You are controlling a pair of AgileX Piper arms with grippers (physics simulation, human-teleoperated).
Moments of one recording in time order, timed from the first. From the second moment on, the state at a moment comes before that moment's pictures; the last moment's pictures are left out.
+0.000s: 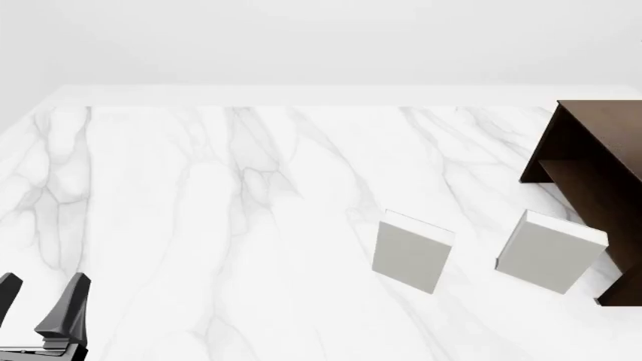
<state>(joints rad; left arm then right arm) 0.00 0.00 0.00 0.00 0.00 -0.49 1.43 -1.02 -0.32 -0.97</state>
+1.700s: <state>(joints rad) 0.00 0.00 0.00 0.00 0.00 -0.53 1.59 -1.00 -0.42 -0.92</state>
